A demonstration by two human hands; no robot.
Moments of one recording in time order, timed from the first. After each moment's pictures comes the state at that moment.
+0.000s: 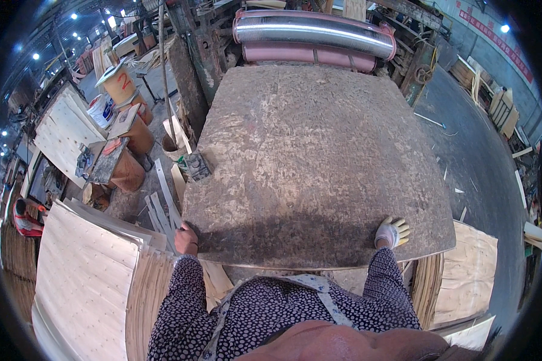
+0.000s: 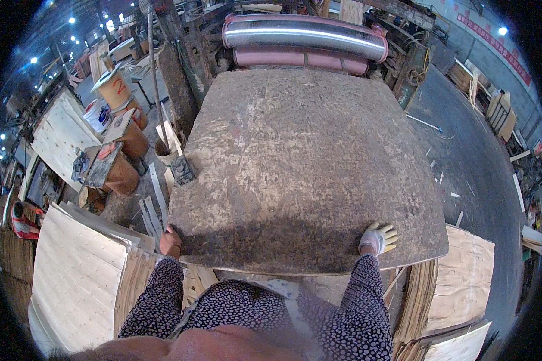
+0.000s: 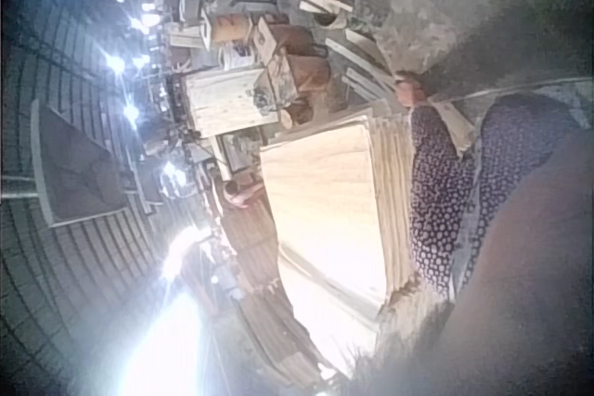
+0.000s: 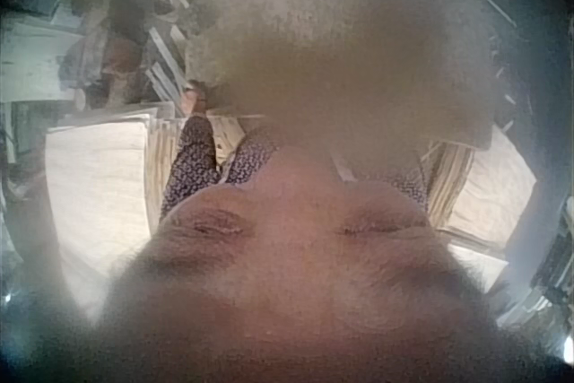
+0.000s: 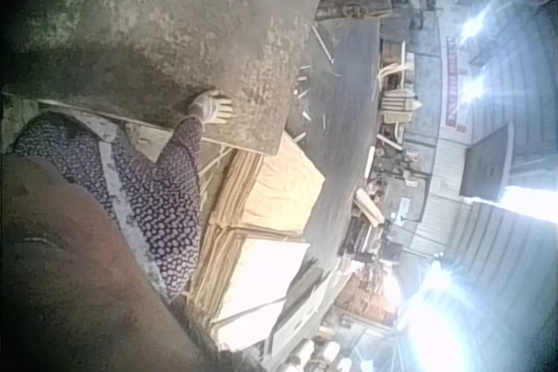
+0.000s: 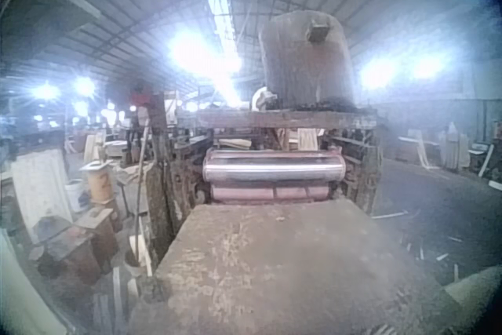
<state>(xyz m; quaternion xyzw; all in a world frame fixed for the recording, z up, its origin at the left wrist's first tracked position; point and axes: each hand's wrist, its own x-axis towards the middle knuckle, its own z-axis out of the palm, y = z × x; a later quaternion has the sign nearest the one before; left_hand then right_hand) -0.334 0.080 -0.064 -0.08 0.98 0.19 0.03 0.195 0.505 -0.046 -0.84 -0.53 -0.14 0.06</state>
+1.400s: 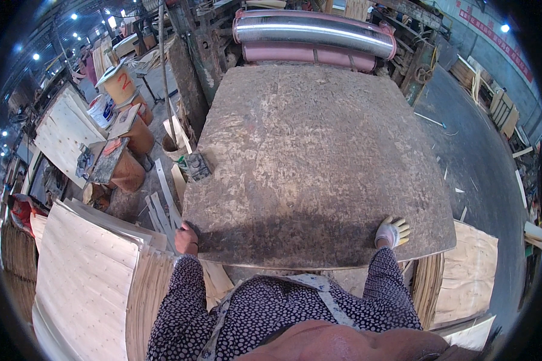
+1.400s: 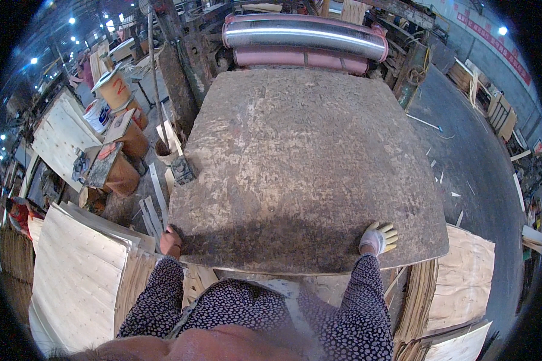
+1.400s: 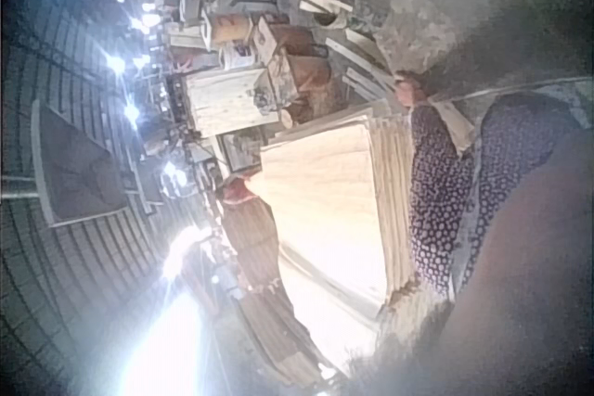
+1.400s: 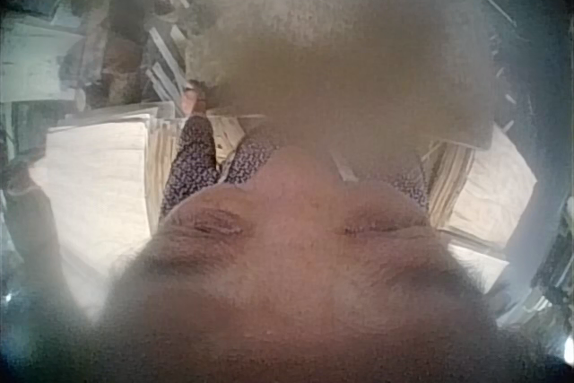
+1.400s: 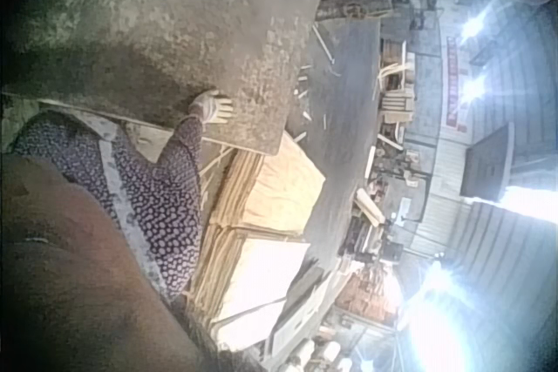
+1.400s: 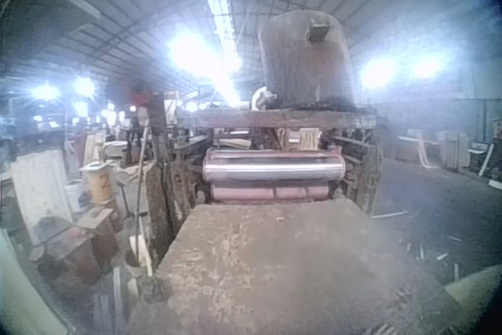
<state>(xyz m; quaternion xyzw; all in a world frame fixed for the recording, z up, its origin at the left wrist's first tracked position) -0.334 0.080 -0.066 -0.09 0.98 0.18 0.02 0.195 0.503 -0.044 -0.84 -0.53 -0.15 0.07</state>
